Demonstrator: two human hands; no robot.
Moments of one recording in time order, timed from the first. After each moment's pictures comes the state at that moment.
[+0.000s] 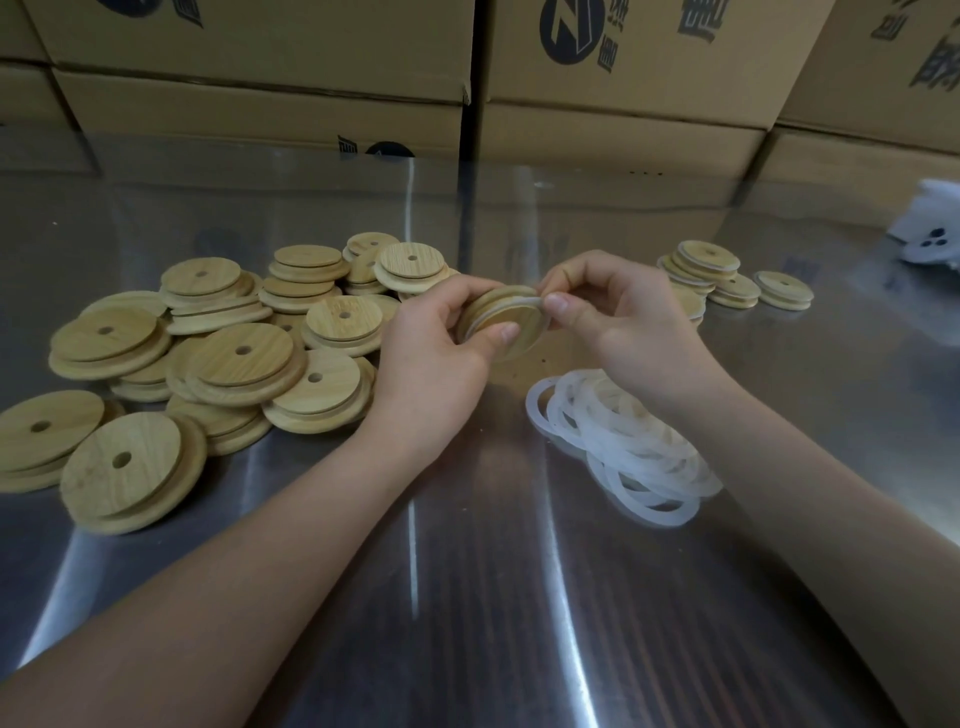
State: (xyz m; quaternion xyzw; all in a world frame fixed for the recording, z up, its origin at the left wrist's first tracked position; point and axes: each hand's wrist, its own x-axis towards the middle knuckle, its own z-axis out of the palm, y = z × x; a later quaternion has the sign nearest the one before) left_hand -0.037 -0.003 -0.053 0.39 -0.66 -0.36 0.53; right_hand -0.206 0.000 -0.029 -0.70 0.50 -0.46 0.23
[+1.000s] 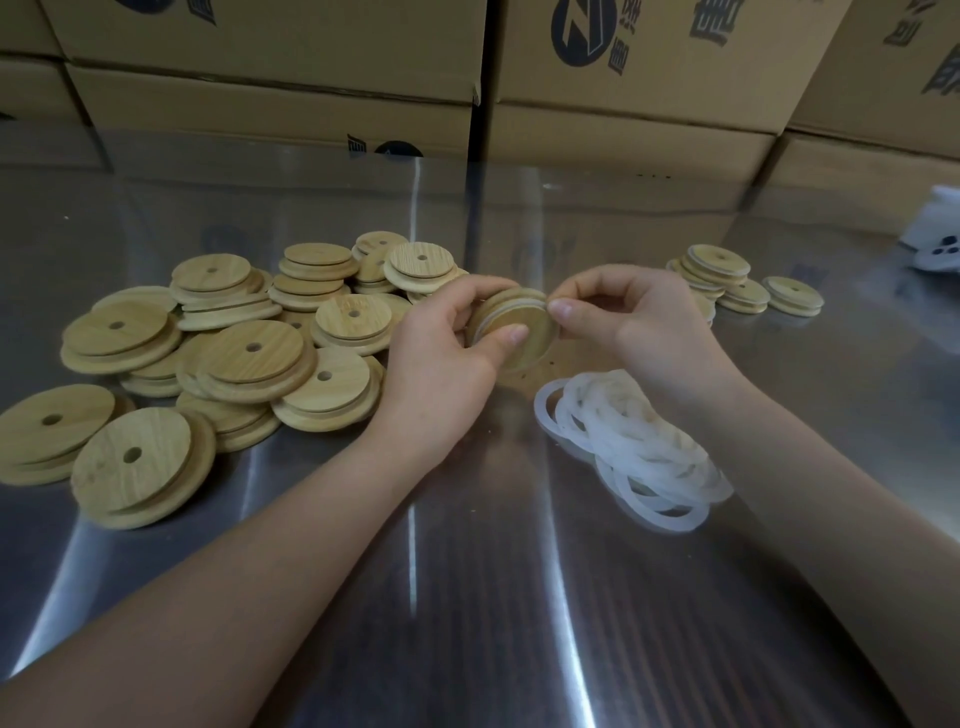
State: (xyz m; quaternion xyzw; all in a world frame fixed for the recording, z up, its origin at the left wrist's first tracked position) left_hand -0.036 -0.002 -0.055 0.38 -0.64 -0.39 0.54; right_hand -0.208 0.000 -0.029 -0.64 0.49 -0.49 0.31
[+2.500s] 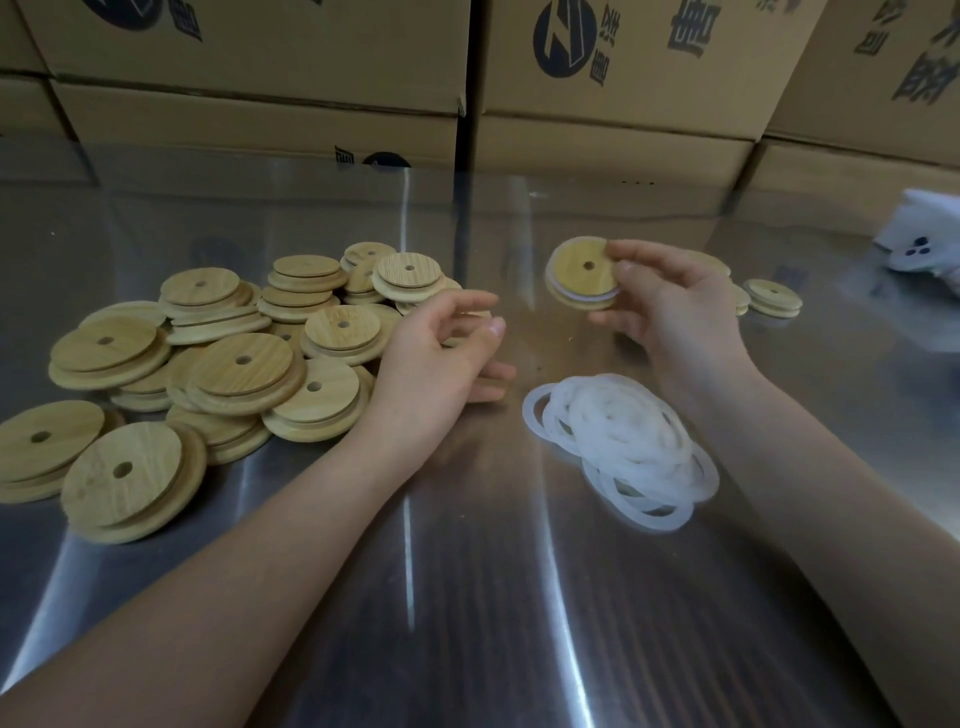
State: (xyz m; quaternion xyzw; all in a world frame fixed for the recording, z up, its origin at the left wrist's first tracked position) left_hand -0.036 -0.003 -0.053 0.39 -0.55 -0.53 0.51; right_hand -0.228 -0.010 -0.023 -0.42 0.51 -0.66 0.36
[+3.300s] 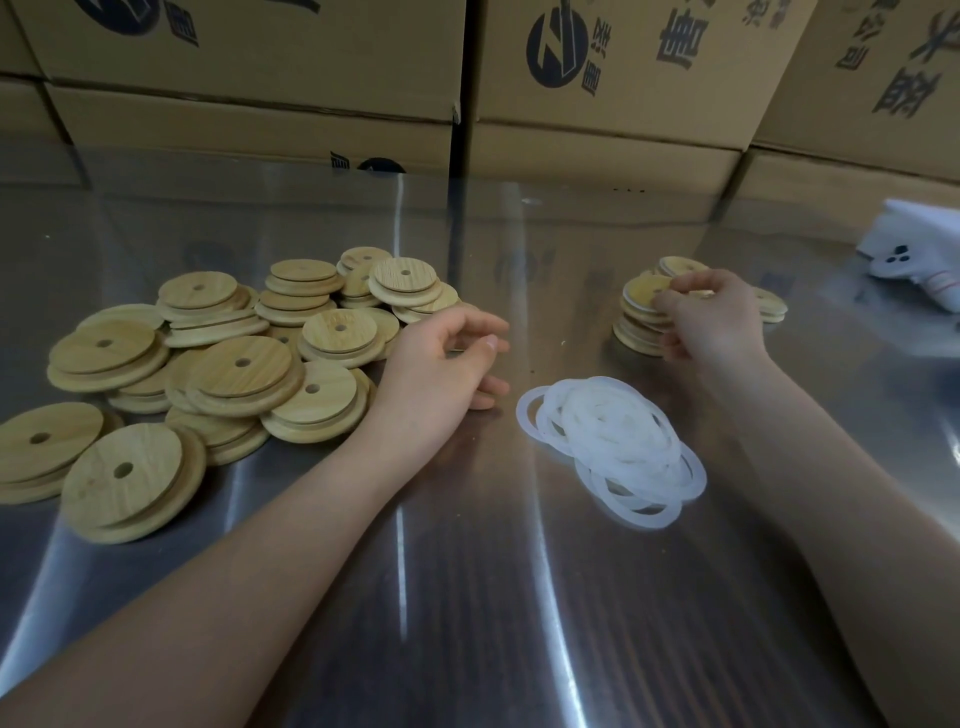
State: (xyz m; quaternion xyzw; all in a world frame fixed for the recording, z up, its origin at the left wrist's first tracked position) left_hand -0.038 0.001 -0.050 0.42 -0.60 -0.48 0.47; right_hand -0.286 -0.032 -0.033 -0.38 0.73 -0.54 0.18
